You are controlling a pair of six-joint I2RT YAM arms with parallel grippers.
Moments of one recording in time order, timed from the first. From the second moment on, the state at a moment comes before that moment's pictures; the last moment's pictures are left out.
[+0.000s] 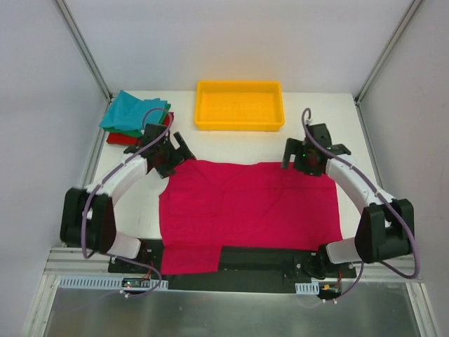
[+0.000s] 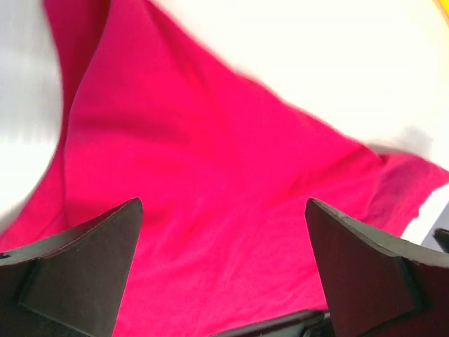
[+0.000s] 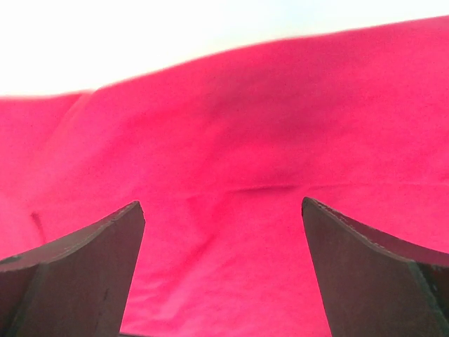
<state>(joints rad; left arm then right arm) -0.23 1.31 0.88 -0.46 0.17 -0.84 0.35 1.38 1.00 -0.62 0.00 0.42</state>
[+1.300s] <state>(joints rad) -0.16 2.09 1.55 -0.51 0.15 -0.72 -0.15 2.03 1.47 -0.66 -0.34 0.35</state>
